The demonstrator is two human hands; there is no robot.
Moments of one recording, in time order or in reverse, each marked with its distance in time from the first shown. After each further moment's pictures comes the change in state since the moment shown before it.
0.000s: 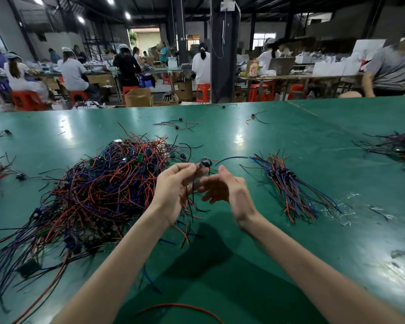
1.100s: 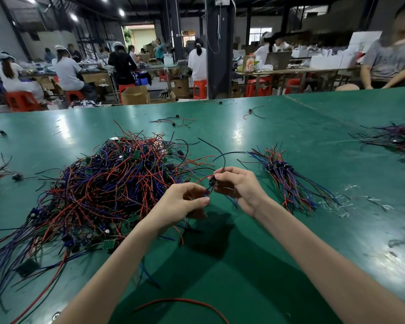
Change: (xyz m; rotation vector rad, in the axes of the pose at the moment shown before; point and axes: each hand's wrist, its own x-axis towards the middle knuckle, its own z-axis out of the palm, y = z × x) left_hand -0.010 -0.023 -0.020 0.628 -0.225 -0.146; right_hand 0.017 0.003 -0.028 0.189 0.083 0.216
